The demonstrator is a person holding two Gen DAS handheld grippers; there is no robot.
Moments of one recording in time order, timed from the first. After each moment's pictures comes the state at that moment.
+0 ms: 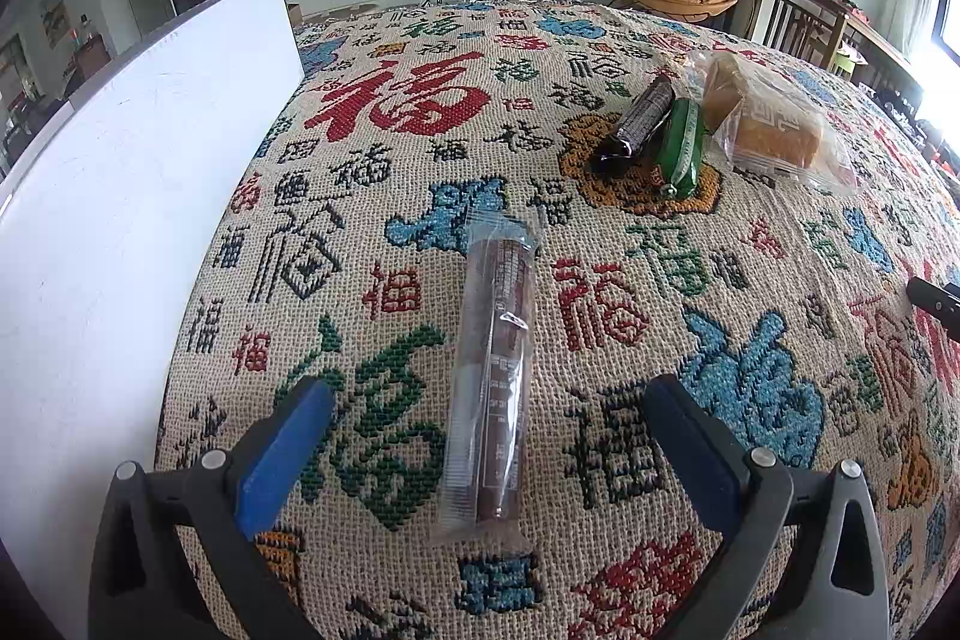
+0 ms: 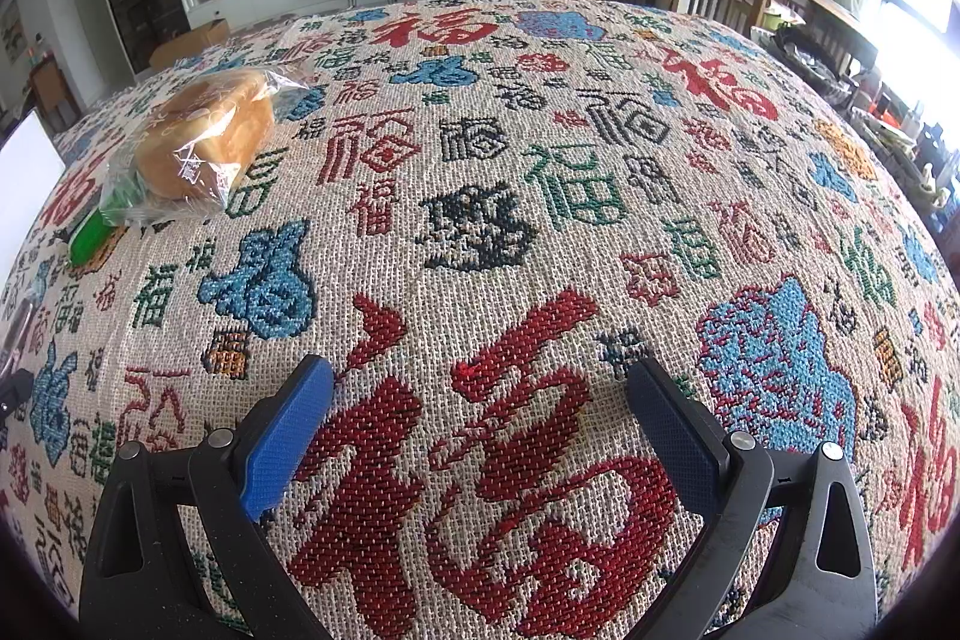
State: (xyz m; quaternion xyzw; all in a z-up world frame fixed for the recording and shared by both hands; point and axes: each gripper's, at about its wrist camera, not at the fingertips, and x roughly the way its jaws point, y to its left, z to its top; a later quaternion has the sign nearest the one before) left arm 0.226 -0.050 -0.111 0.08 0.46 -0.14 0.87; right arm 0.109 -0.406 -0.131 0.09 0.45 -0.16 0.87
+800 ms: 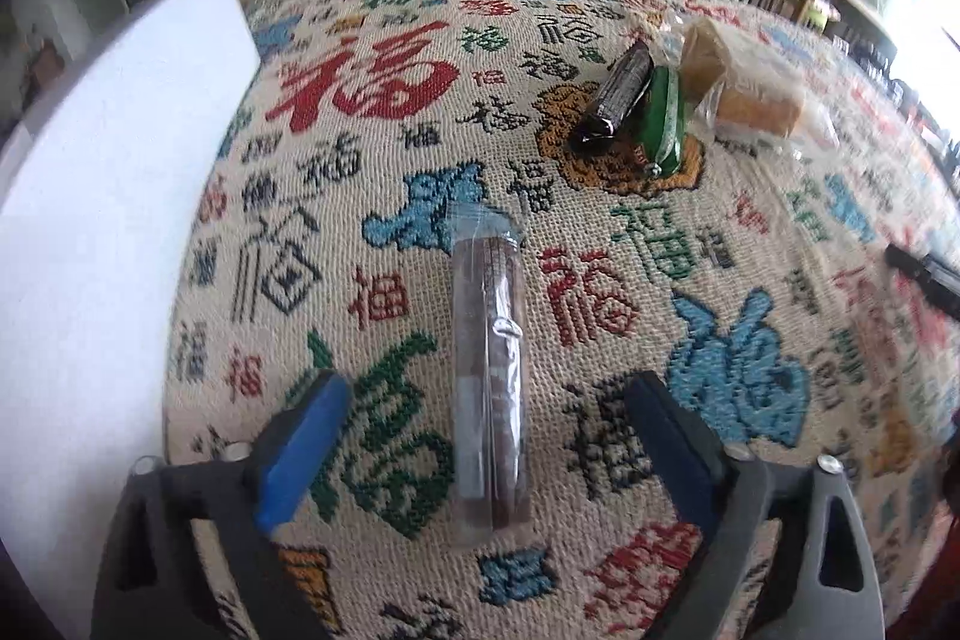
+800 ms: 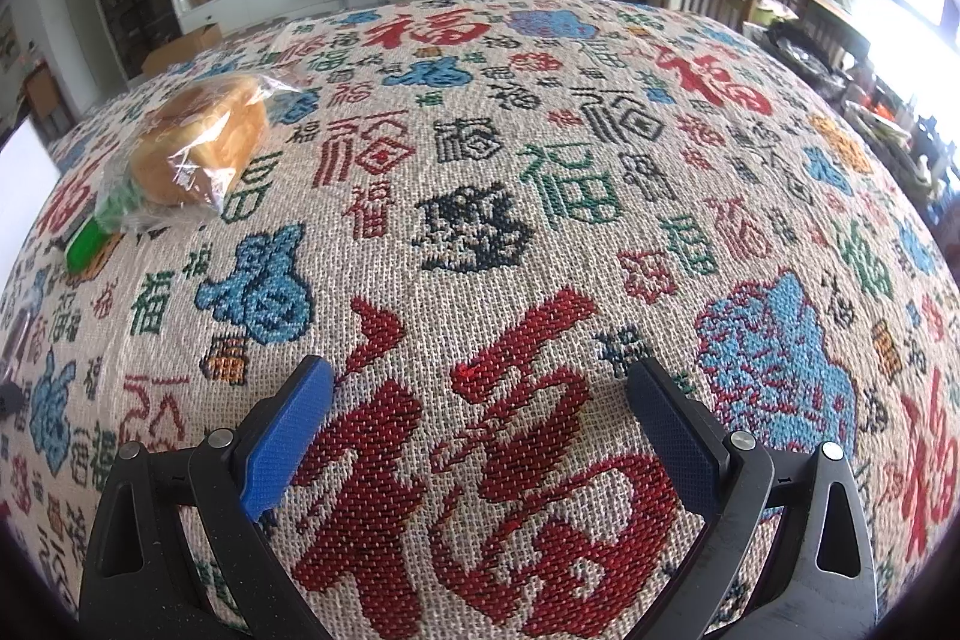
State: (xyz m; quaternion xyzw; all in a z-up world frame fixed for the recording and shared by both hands) left arm 0.241 -0.055 -0.105 0.11 0.50 -0.19 0.84; right arm 0.108 -0.402 -0.132 0.10 0.44 -0.18 0.87
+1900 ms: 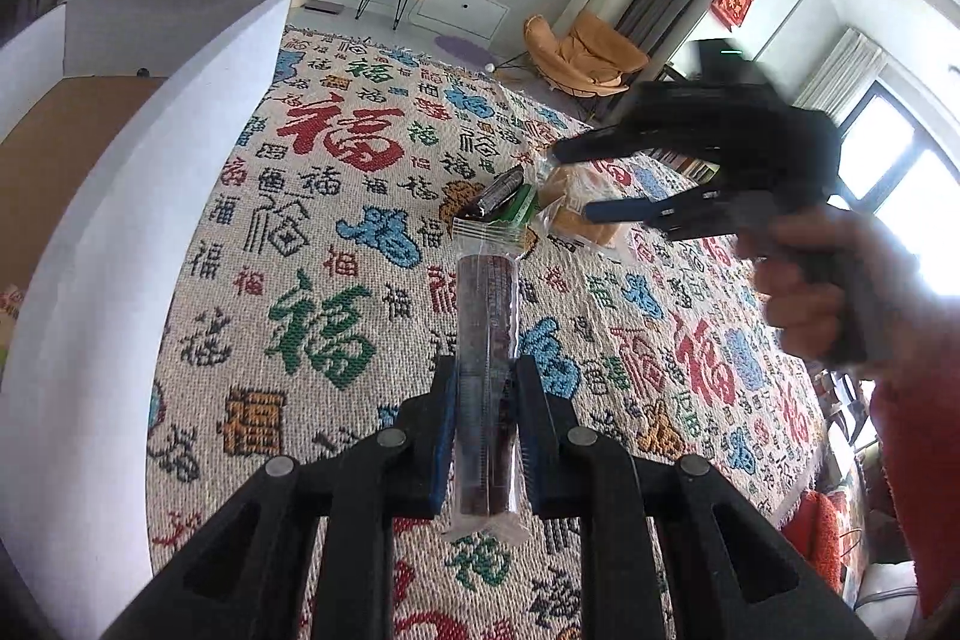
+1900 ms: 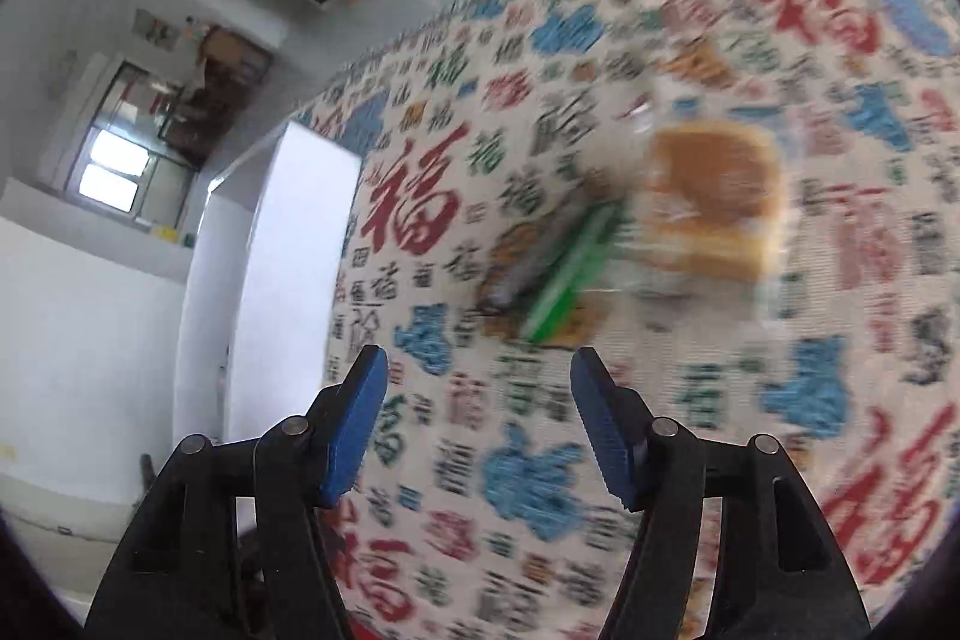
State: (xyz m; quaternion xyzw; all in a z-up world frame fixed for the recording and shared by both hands) left arm 0.165 0.024 -0.034 -0.12 0.45 -0.29 0.84; right arm 0.264 -0.277 -0.043 0.28 0.56 0.13 0.77
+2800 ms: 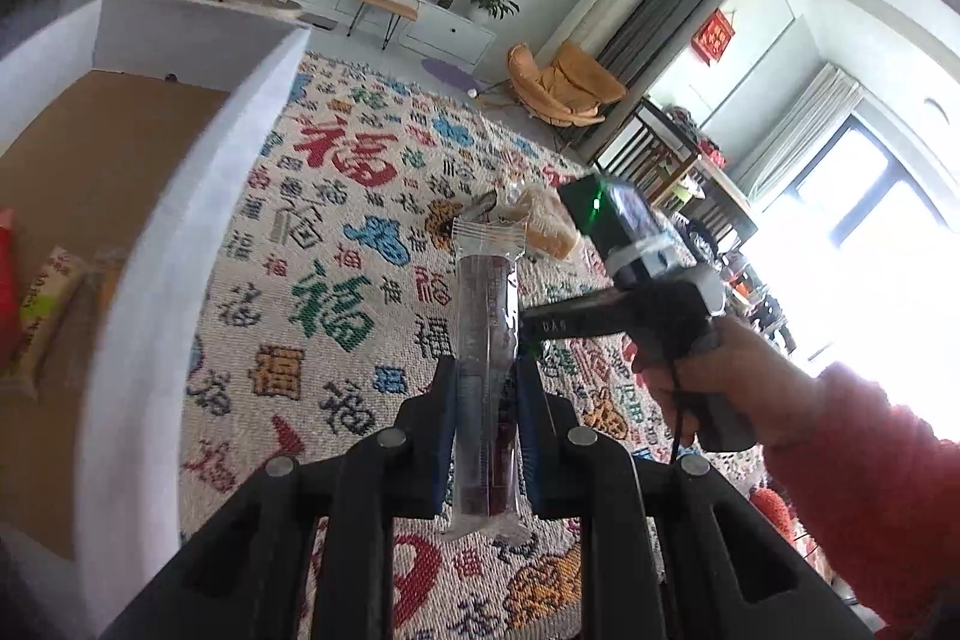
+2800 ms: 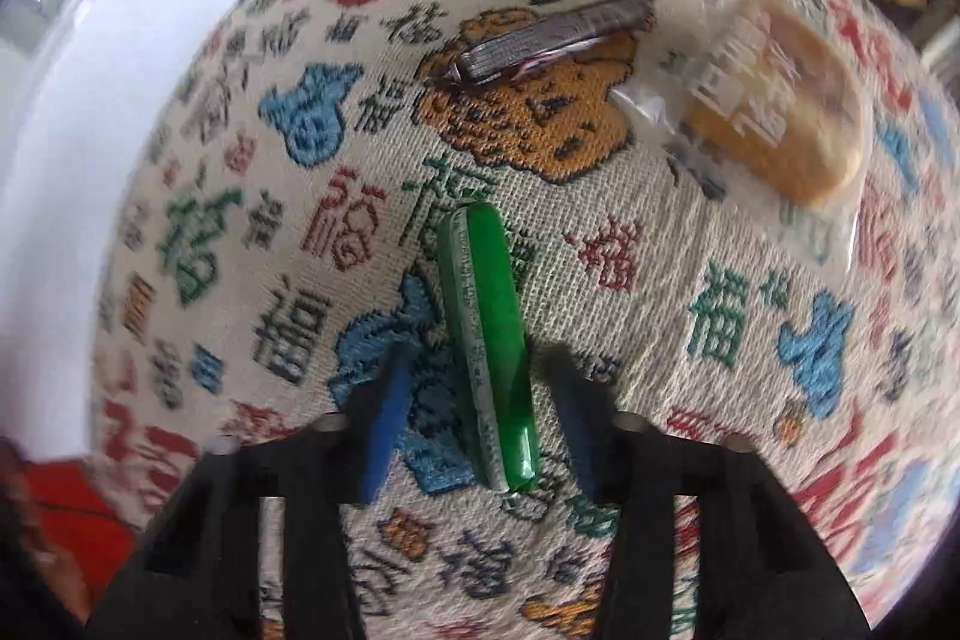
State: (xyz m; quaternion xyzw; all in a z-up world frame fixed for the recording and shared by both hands) left arm 0.122 0.075 0.004 -0.17 0.42 -0.31 0.84; right arm 0.215 -0.205 -0.119 -0.05 0.64 0.08 0.76
